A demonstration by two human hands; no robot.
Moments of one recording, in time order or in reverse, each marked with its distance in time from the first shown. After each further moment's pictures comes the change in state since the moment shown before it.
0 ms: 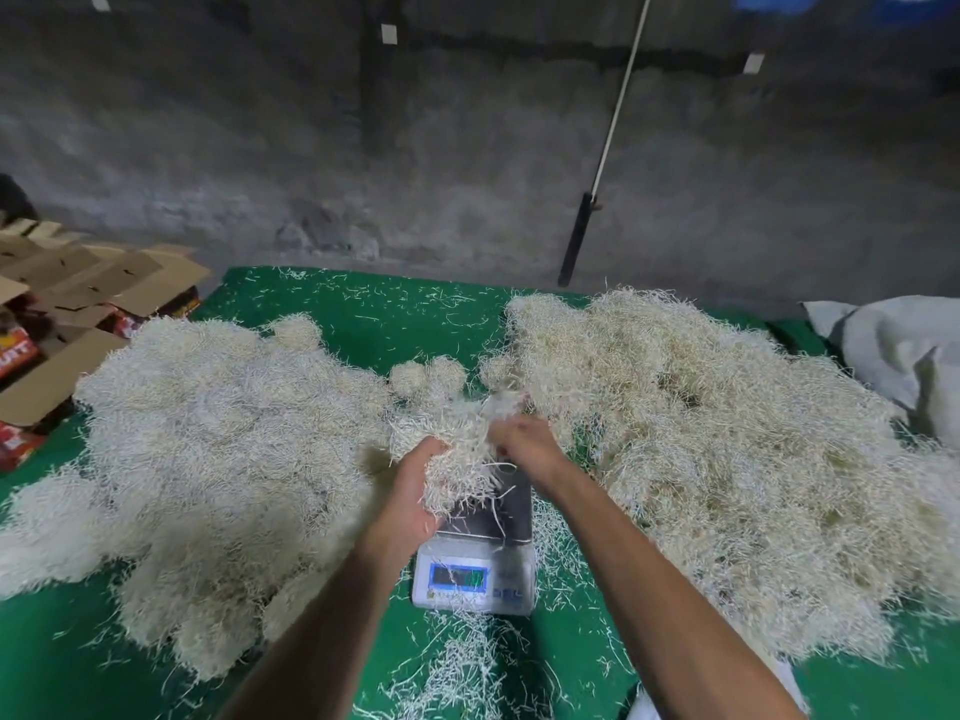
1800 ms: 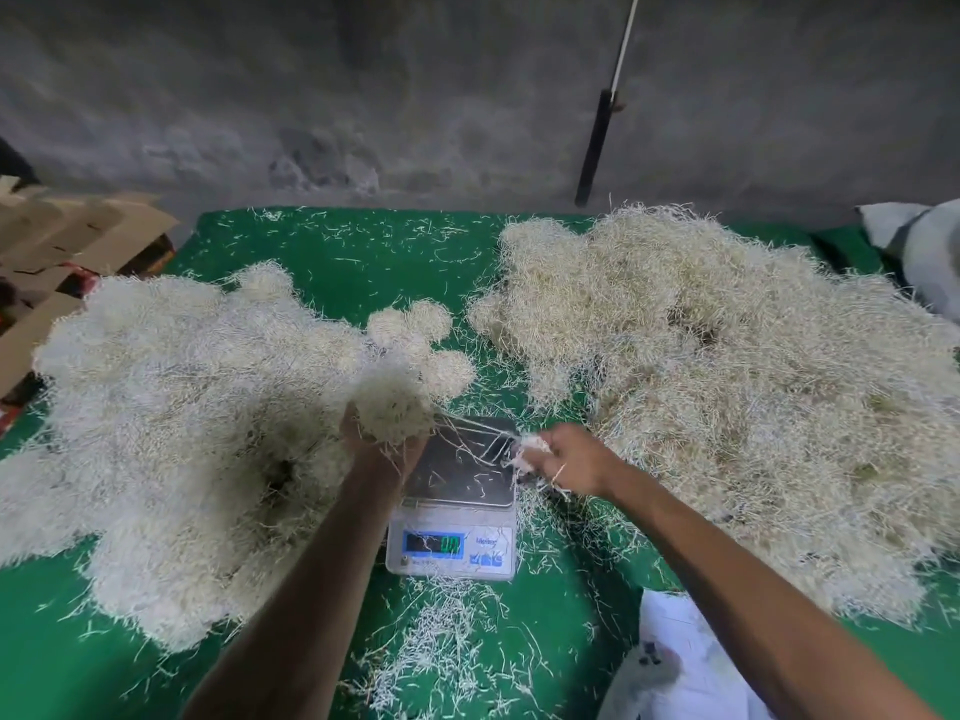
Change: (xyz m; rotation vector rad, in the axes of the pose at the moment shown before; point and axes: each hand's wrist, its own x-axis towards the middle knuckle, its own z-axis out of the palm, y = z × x) left_hand 0.054 -0.021 0.021 -0.322 0.223 0.223; right_hand 0.032 0.110 -0.090 -0.570 -0.386 -0.094
